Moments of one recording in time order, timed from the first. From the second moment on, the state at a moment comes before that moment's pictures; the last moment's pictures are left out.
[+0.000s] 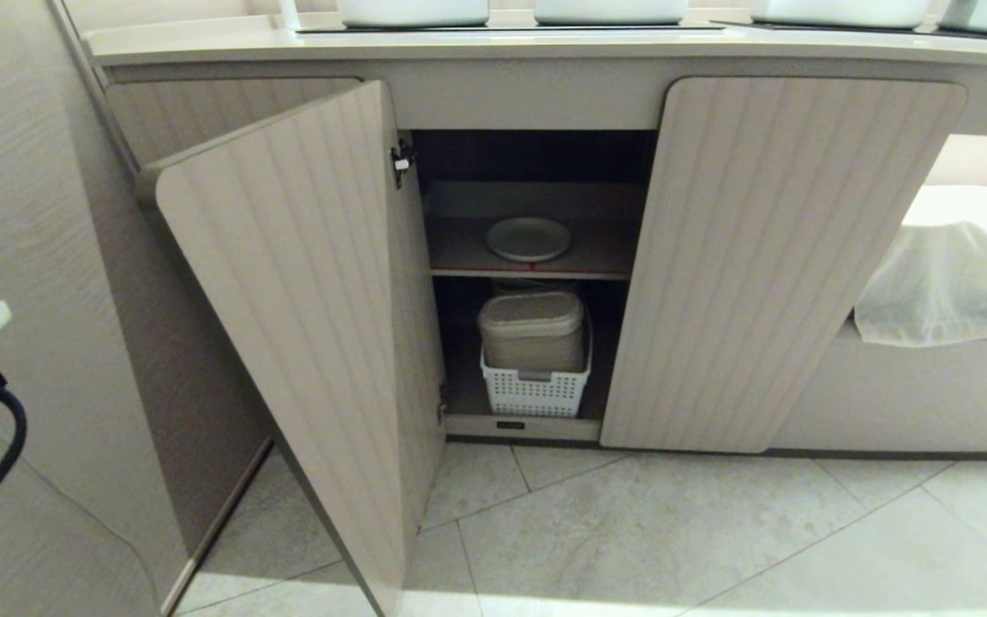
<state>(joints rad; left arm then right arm) 0.13 1.03 -0.59 -0.34 0.06 -0.17 0.00 0.00 0.00 0.00 0.00 0.03</state>
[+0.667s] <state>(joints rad) 0.25 1.24 -0.70 -0.40 -0.21 -0.23 0.00 0.00 0.00 0.00 0.00 0.03</state>
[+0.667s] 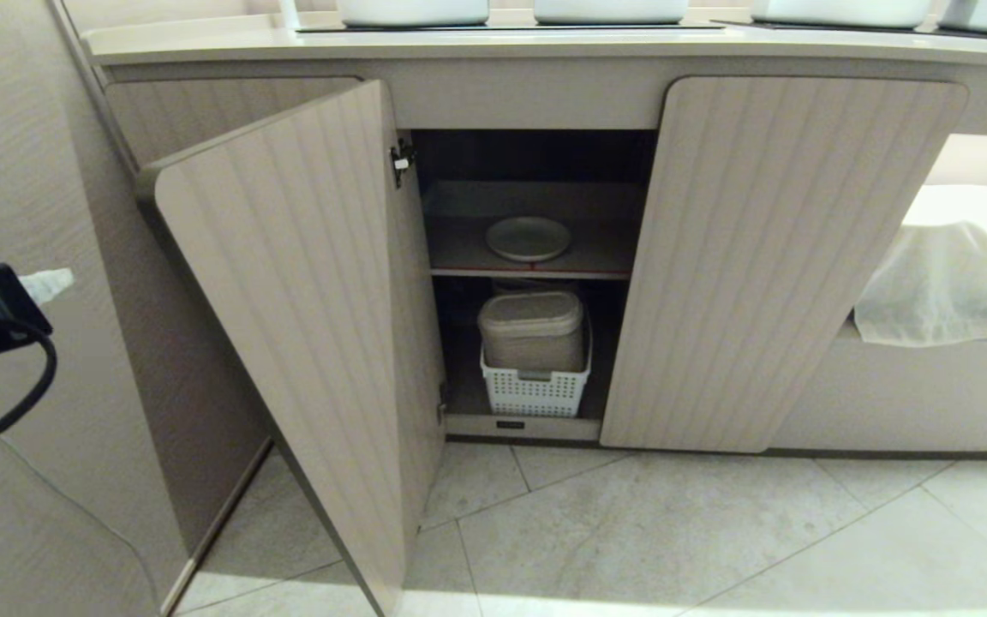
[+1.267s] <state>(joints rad) 0.10 1.39 -0.81 -0.40 -0.26 -0.31 0.00 0.00 0.00 0.00 0.00 0.03</state>
